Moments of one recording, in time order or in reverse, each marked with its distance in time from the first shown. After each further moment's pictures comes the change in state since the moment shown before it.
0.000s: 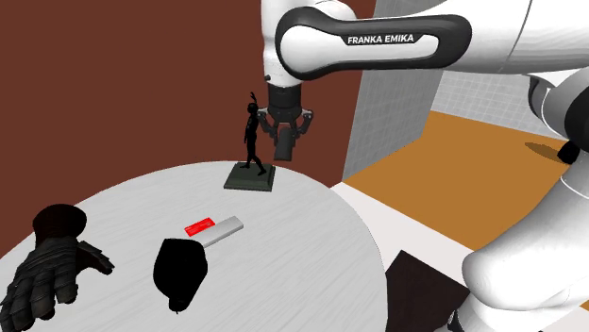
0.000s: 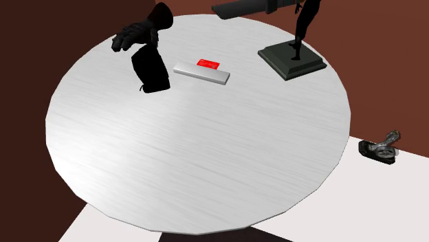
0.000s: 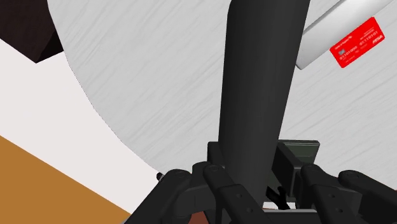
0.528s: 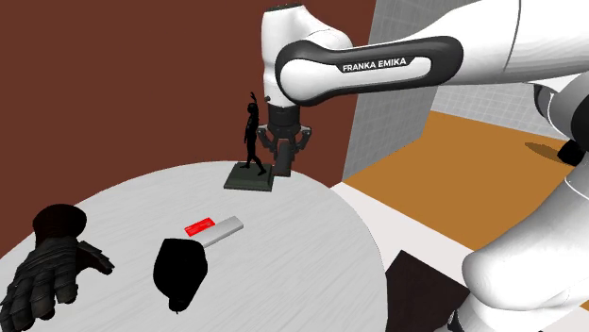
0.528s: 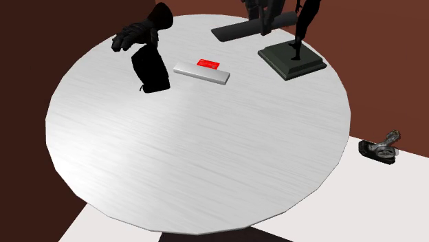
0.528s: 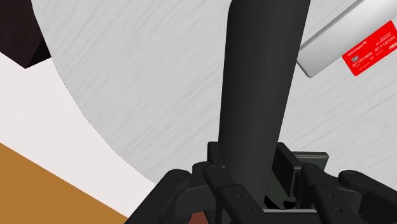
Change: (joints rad) arm -0.001 -0.027 -0.008 -0.126 0.018 0.110 0.006
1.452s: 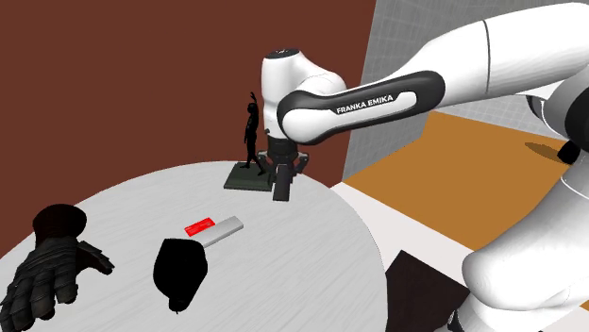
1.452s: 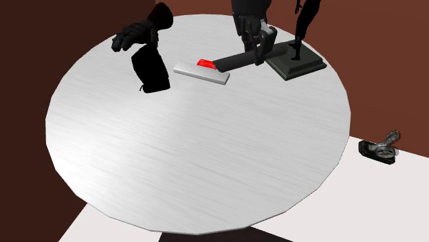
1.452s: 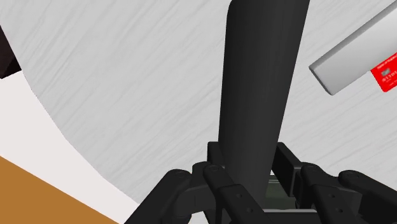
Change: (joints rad) arm 0.001 0.026 0.010 -0.170 -0.032 0.180 0.049
